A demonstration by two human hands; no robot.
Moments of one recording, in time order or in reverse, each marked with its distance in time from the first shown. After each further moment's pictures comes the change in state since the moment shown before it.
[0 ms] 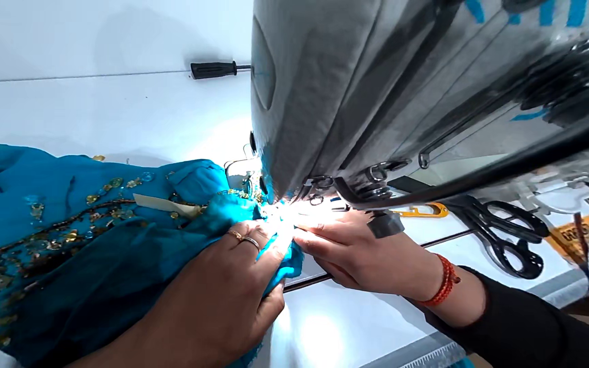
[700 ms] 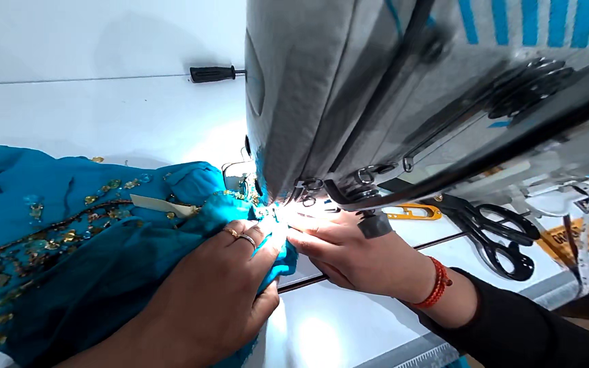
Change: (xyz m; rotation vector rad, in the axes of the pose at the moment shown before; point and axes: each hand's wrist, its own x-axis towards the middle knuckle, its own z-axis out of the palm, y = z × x) left_hand 0.003 -0.002 -0.001 0.024 0.006 -0.005; right_hand 0.000 0.000 0.001 0.008 0.013 0.016
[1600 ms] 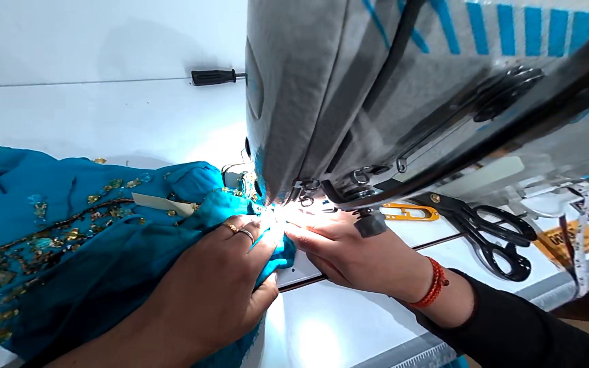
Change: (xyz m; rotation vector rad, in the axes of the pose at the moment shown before) left_hand 0.004 -0.003 0.002 -0.004 -0.005 -0.028; right_hand 0.001 0.000 0.001 -0.037 -0.027 0.055
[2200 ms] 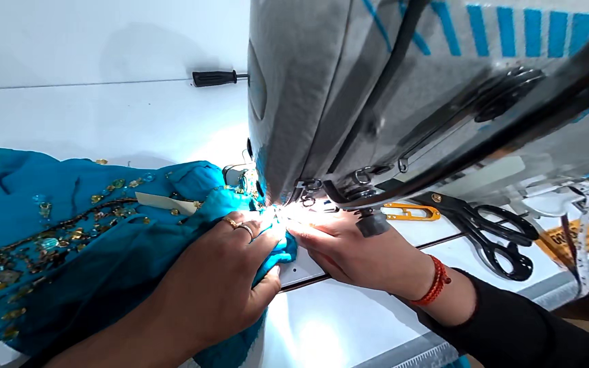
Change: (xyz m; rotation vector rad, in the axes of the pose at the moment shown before) left_hand 0.003 -0.003 0.002 -0.070 0.031 -0.028; right_hand 0.000 0.001 0.001 -0.034 -0.029 0.026
